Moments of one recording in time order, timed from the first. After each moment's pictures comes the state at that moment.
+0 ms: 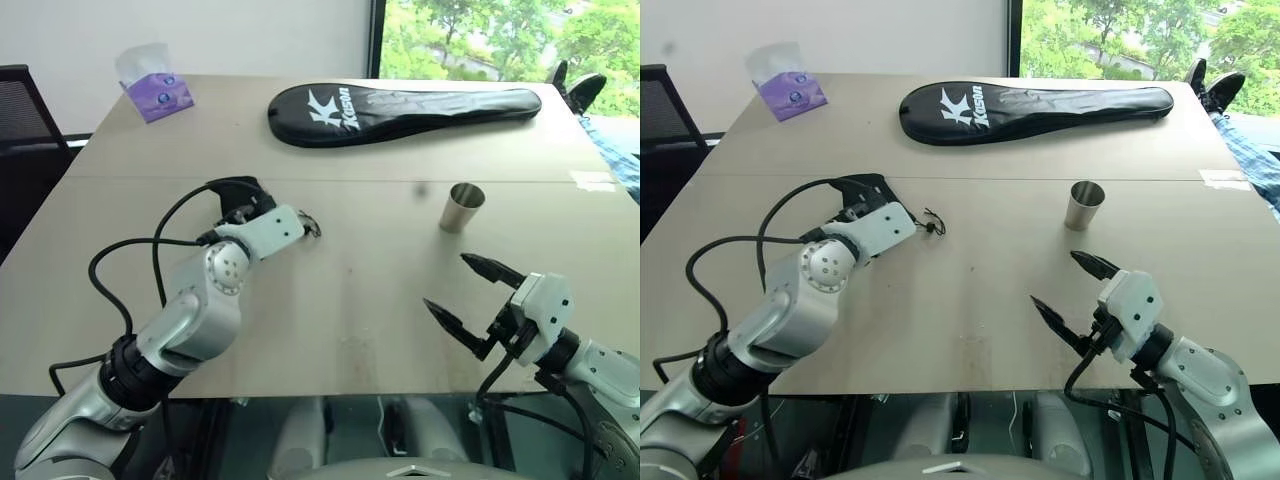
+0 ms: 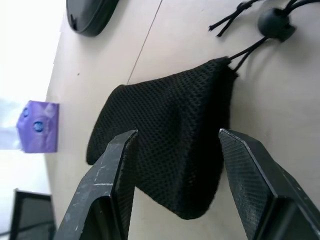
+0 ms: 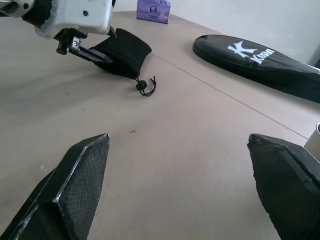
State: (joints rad) left arm -0.49 0.83 -0.53 -0.50 0.45 1.11 -0.44; right arm 0.29 -0.55 -0.08 -0.79 0.39 0.29 0.59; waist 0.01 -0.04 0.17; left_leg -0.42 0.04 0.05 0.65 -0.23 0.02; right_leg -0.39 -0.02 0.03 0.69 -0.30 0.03
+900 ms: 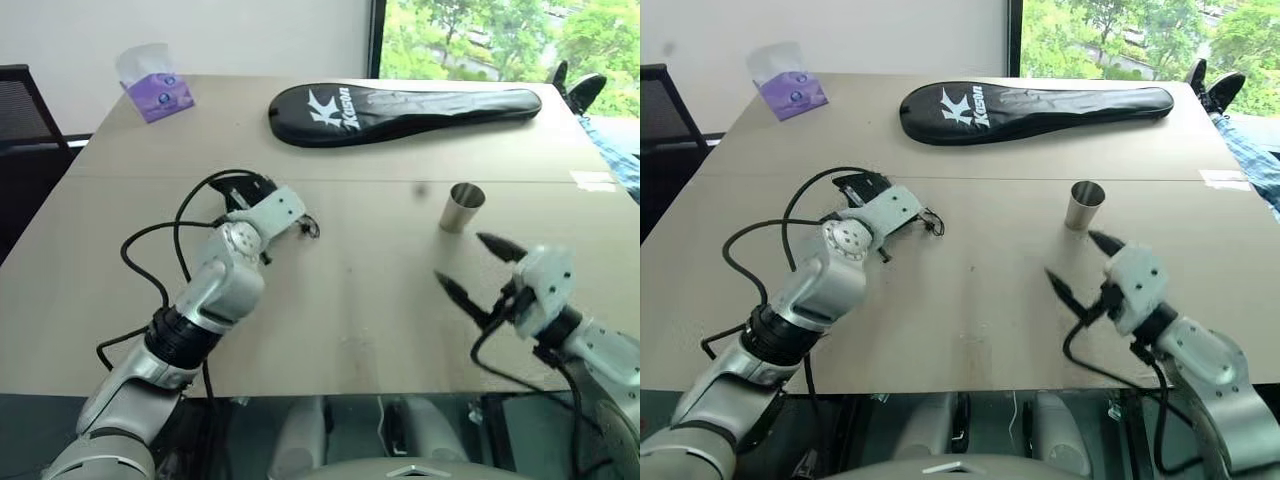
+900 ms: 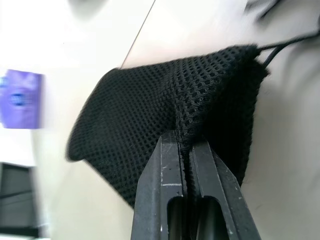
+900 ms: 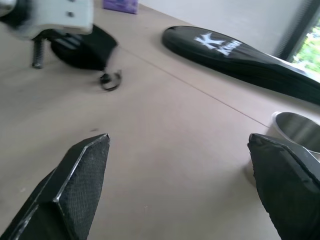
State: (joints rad) left arm -0.61 0.62 -0.39 -0.21 0.39 1.09 -0.52; right arm 0.11 -0.53 -0.14 -0.78 0.41 0.51 0.42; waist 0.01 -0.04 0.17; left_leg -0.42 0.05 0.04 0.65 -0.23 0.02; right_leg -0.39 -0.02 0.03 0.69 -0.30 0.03
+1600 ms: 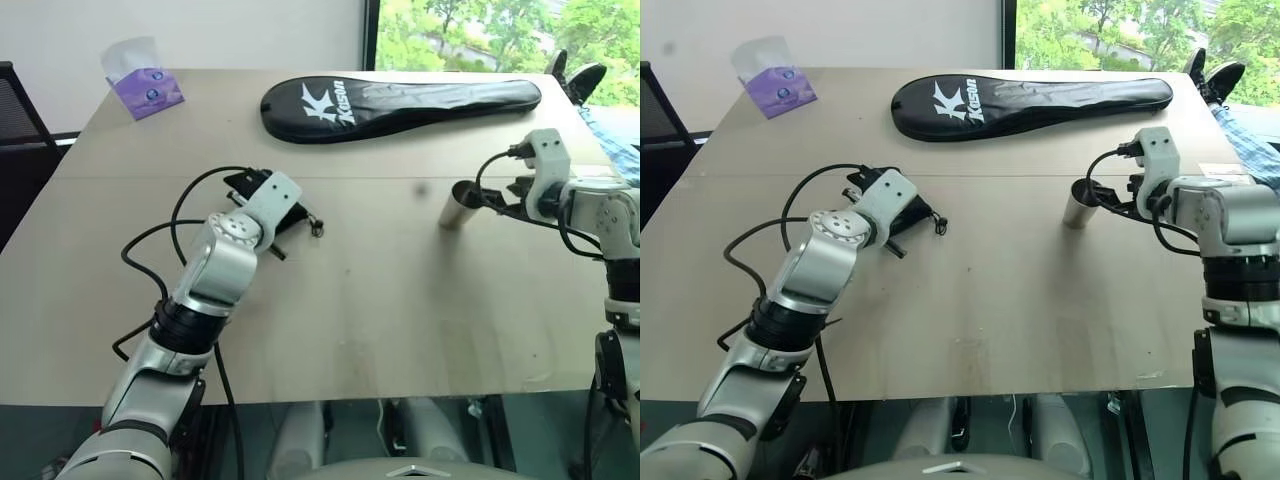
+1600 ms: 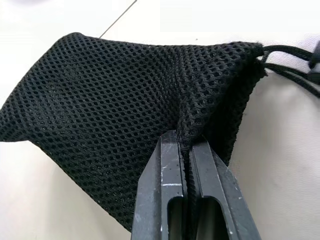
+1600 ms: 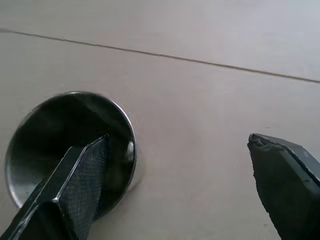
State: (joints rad) left arm -0.64 0.55 -0.28 -0.22 0.23 1.19 -0.49; right arm -0.84 -0.66 -0.03 0.24 0.41 1.15 0.46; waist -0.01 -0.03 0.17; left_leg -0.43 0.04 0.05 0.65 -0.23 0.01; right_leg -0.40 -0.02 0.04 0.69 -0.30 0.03
